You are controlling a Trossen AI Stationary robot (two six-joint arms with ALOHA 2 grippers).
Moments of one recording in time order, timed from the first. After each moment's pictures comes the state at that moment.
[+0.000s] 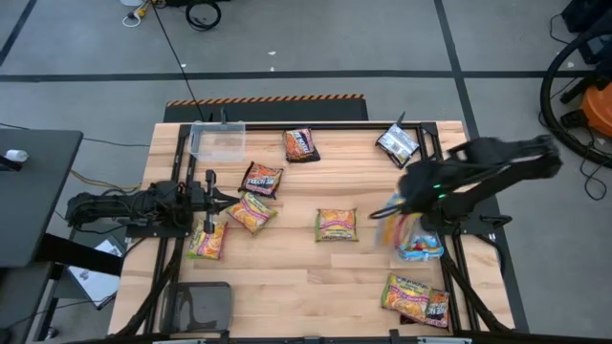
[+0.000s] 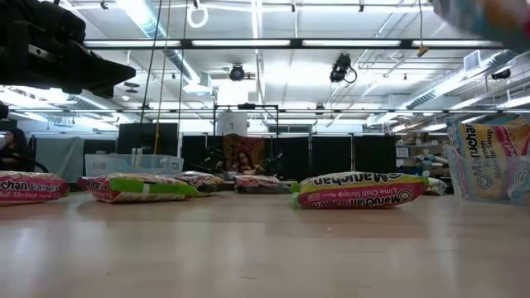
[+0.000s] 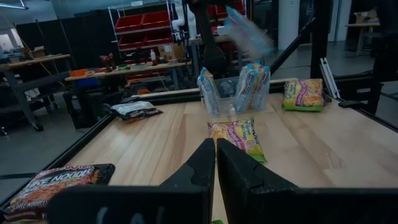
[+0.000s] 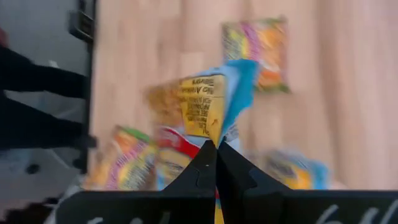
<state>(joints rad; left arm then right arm) 0.01 0.04 0.01 0.05 -0.07 0.12 0.25 1.05 1.34 -1.35 -0.07 0.32</state>
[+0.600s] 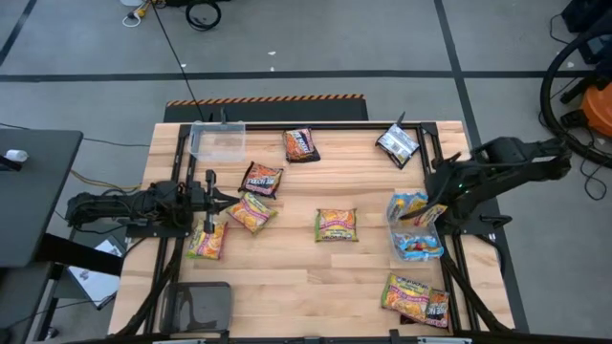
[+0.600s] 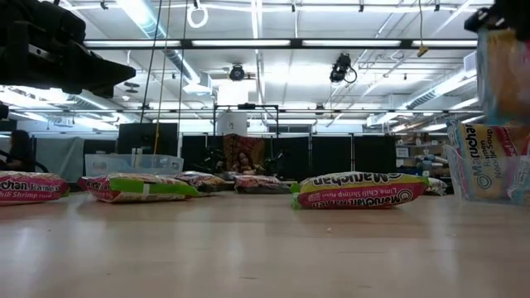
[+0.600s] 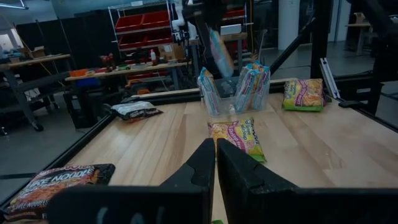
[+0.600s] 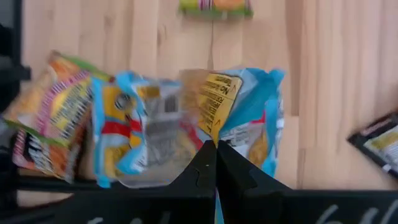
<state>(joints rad) 0.01 0.04 0.01 0.05 -0.07 0.12 0.25 0.79 1.12 -1.53 0.01 0.23</state>
